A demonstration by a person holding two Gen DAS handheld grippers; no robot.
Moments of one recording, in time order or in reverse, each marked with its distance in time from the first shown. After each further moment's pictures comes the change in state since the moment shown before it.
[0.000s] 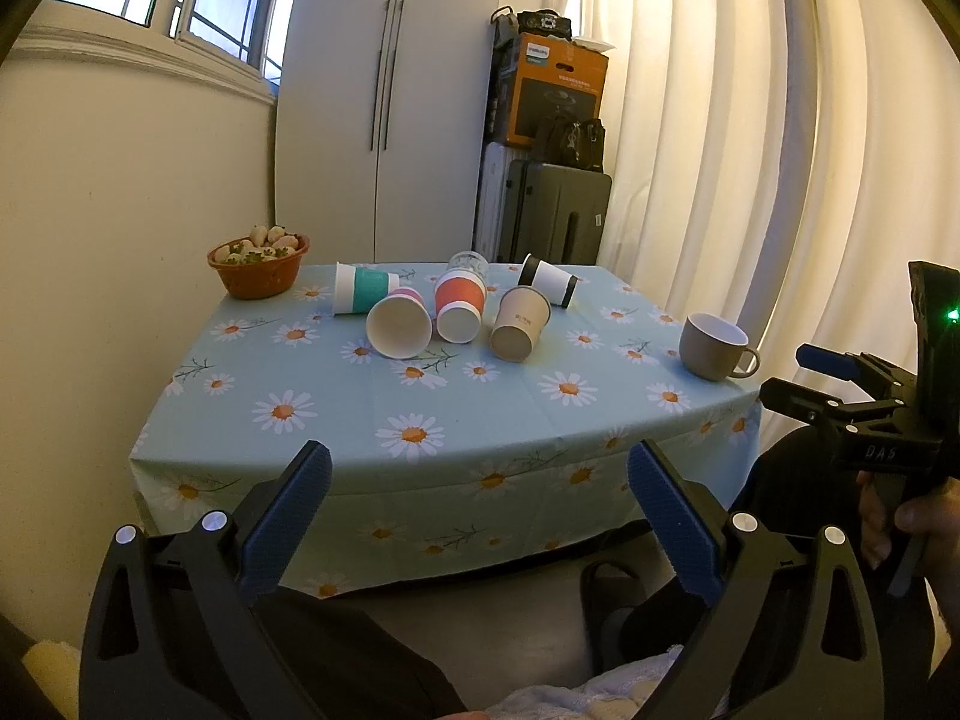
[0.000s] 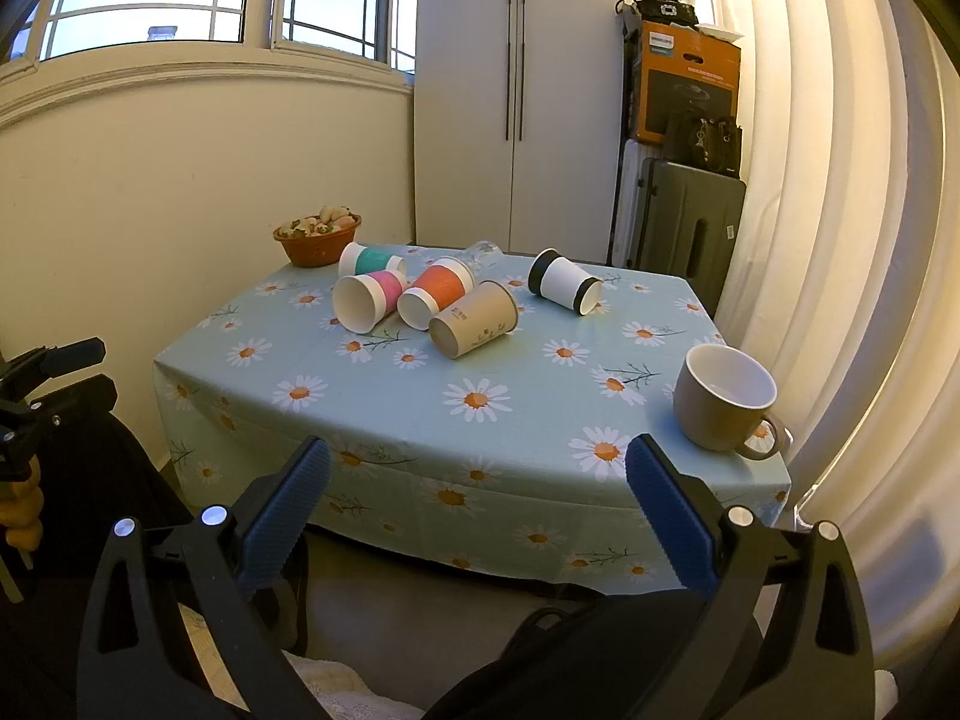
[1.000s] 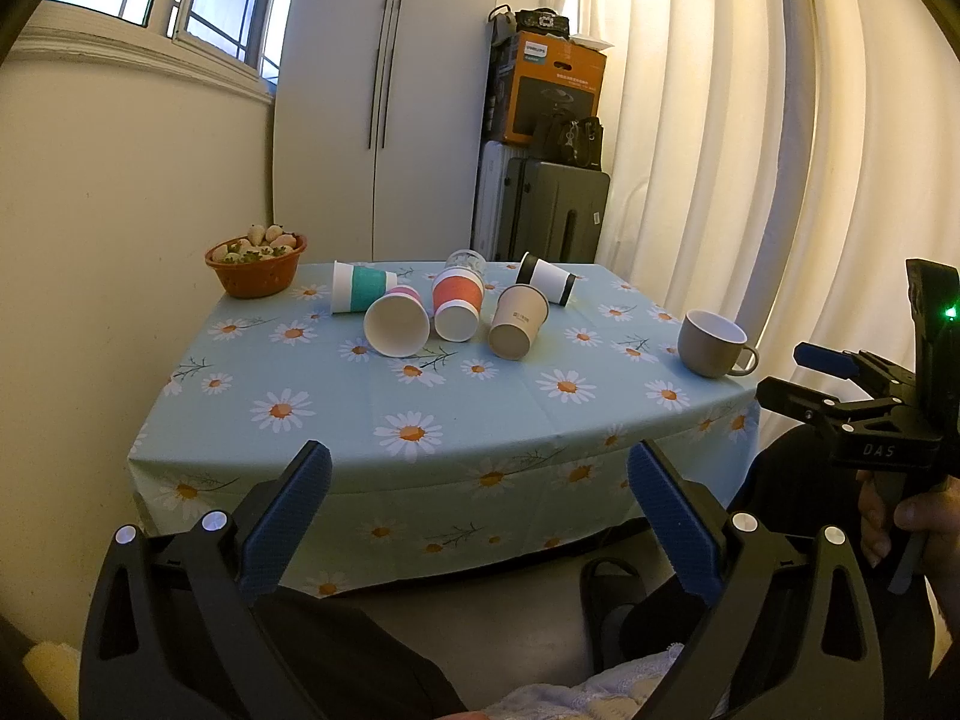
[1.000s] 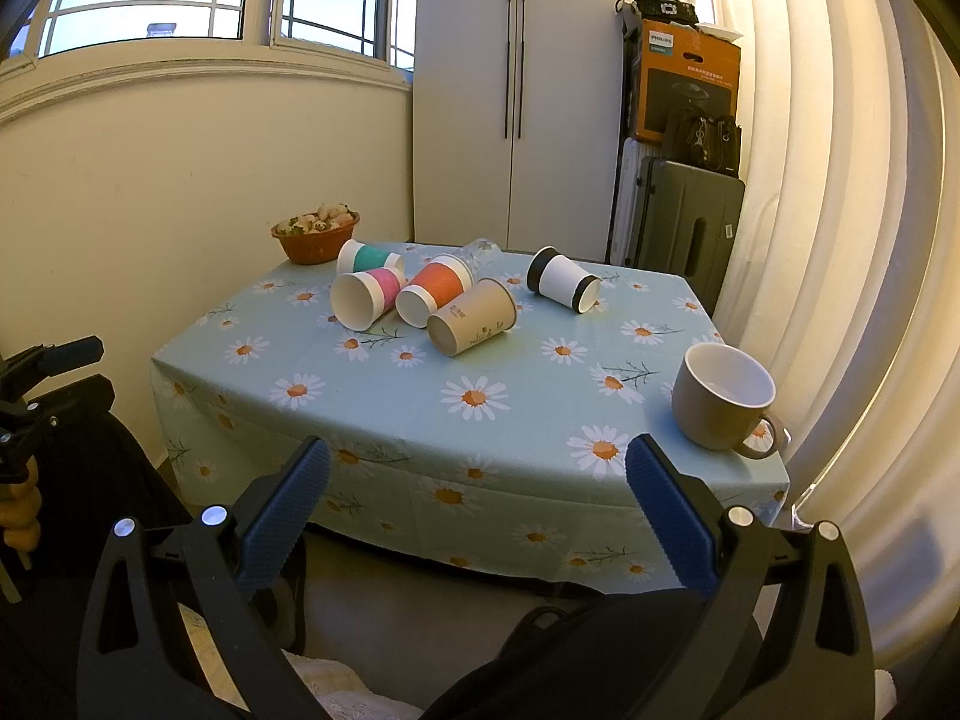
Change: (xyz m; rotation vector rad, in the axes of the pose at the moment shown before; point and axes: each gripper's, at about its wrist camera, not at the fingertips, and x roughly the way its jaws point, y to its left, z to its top) left arm 0.001 0.000 -0.001 0.004 0.003 0.000; right arm 0.001 0.000 -0.001 -0.001 0.003 -0.001
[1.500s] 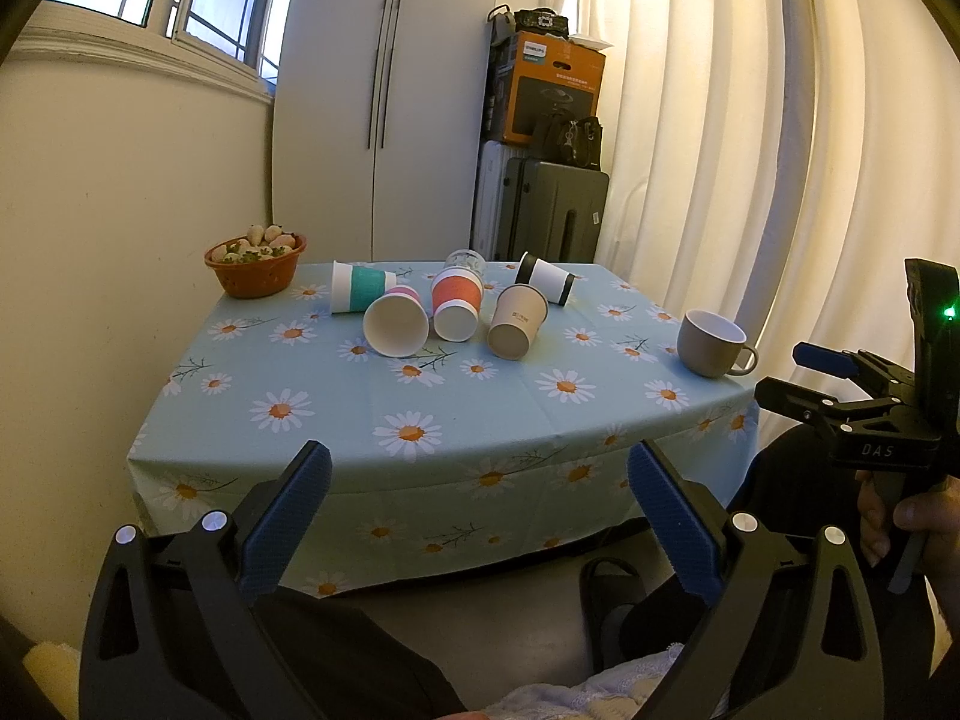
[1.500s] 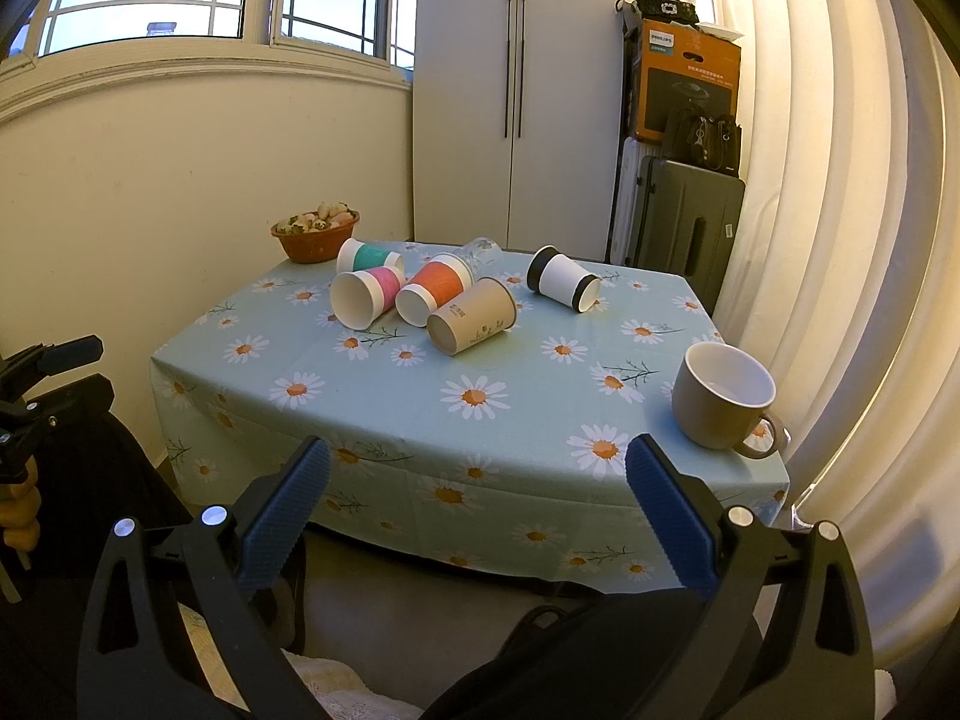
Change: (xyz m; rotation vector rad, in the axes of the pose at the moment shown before) left arm 0.000 0.000 0.000 0.001 0.000 0.000; right arm 0.000 0.001 0.001 0.001 0.000 0.000
